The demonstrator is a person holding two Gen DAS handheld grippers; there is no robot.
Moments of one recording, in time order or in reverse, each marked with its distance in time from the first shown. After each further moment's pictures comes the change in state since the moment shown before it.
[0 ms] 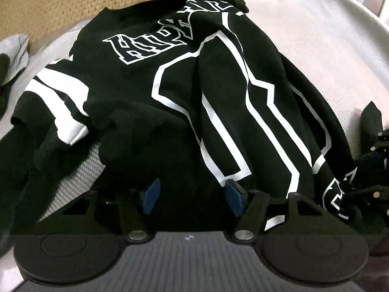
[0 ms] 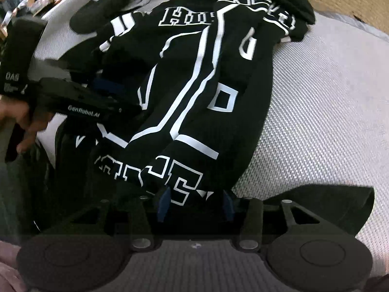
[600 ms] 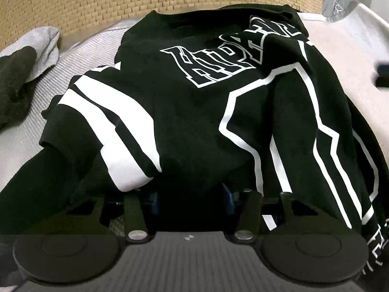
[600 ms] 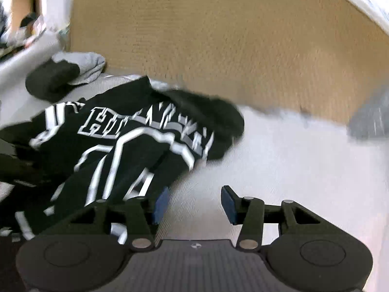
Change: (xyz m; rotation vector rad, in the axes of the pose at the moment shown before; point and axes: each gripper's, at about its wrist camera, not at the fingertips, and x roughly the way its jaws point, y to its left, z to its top) left arm 0.029 0.048 0.035 -0.153 -0.030 0.074; right arm -0.019 -0.068 0.108 -0.136 -0.365 -0.287
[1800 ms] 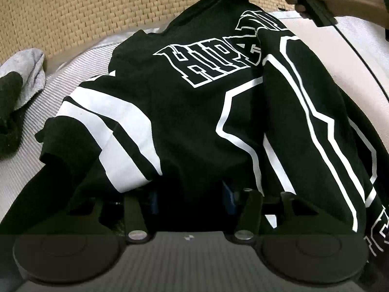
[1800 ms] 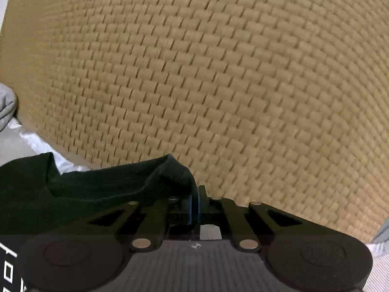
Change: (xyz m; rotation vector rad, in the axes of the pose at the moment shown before) left arm 0.010 0.013 0.009 0.141 -0.045 -0.030; right arm 0.205 -0.078 0.152 0.001 -0.079 -0.133
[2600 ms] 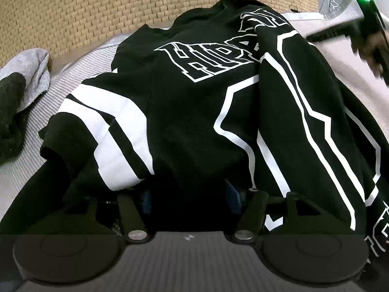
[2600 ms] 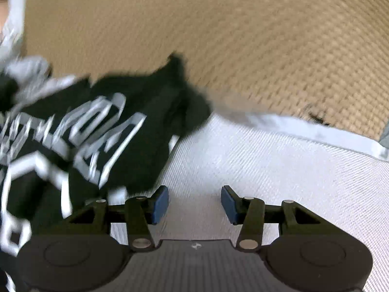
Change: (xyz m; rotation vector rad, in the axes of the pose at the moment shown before) left arm 0.009 0.000 0.007 -0.033 0.003 0.034; right arm -0.068 -0.029 -0.126 0.059 0.146 0.167
